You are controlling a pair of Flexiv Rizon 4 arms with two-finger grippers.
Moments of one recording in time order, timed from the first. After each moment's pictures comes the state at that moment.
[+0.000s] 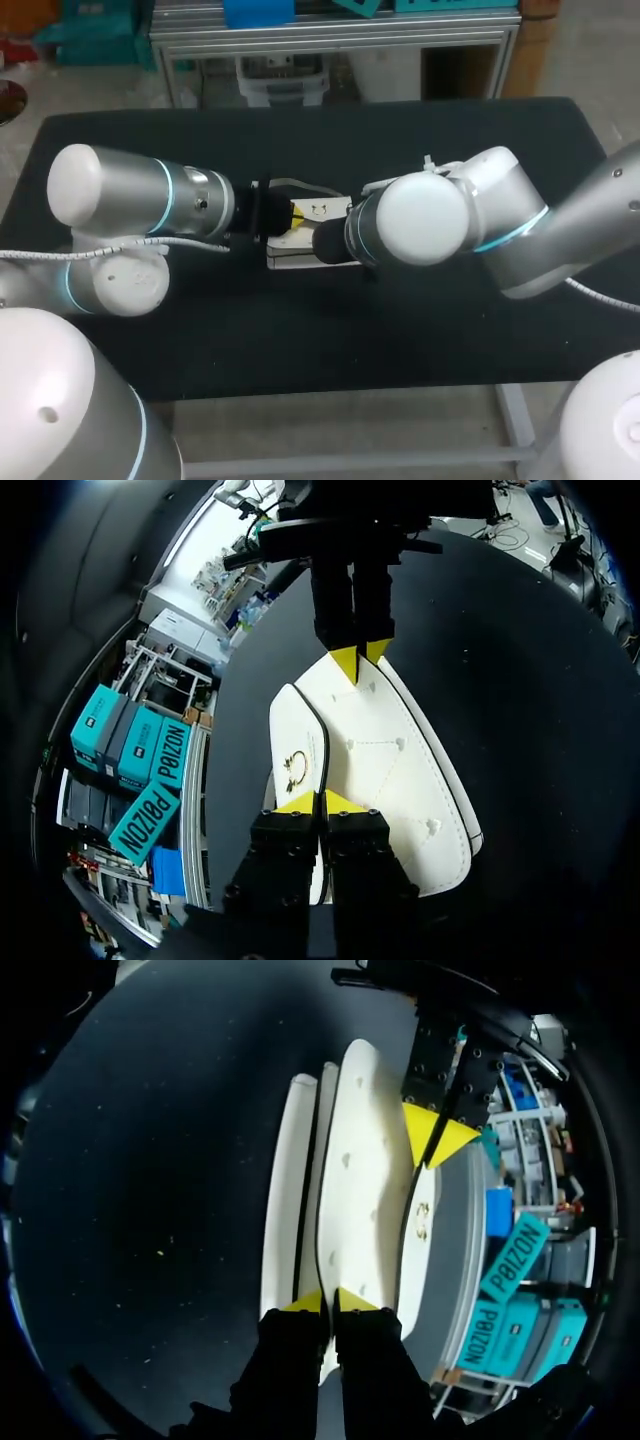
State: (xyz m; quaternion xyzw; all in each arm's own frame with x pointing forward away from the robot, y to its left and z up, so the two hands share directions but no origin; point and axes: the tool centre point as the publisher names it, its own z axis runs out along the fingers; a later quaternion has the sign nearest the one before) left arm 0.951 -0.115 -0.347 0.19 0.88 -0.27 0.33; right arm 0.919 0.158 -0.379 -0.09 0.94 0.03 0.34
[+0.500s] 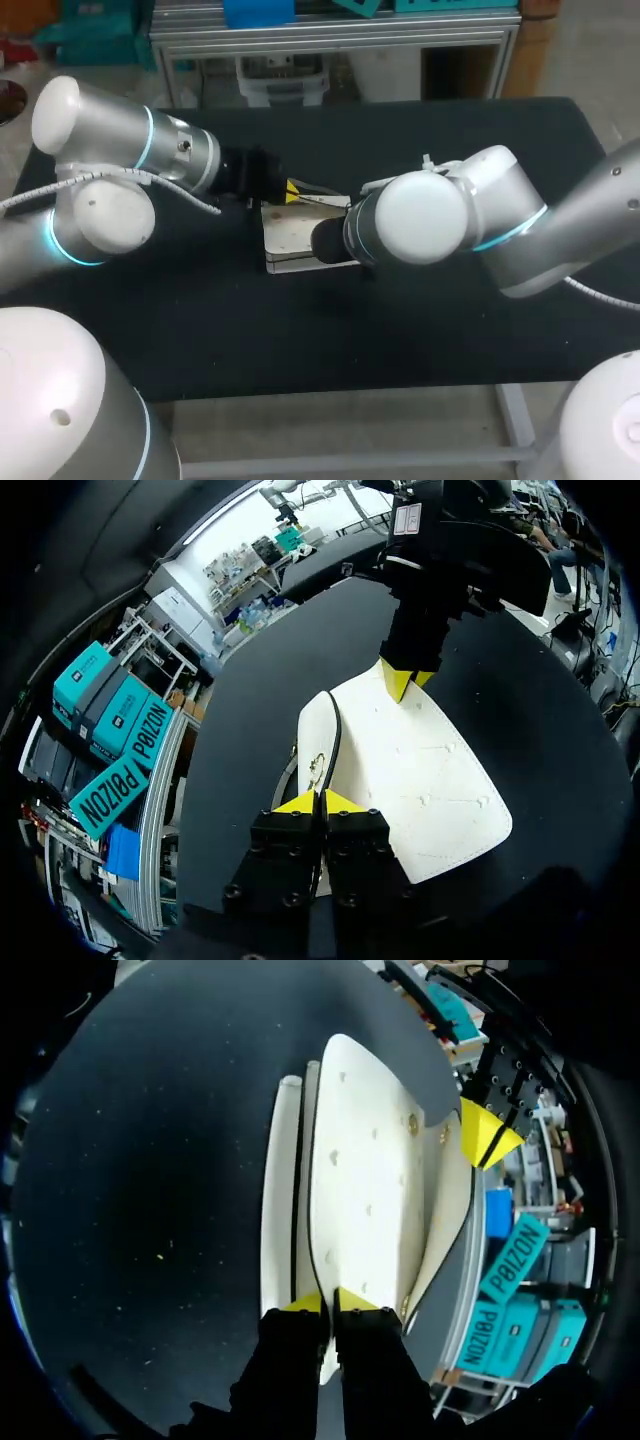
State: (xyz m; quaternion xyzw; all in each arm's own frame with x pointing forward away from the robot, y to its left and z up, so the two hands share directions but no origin) left arm 0.980 -0.104 -0.318 0.12 0.91 -0.33 0.23; right arm 0.919 0.160 -0.378 -0.09 0.94 0.03 0.34
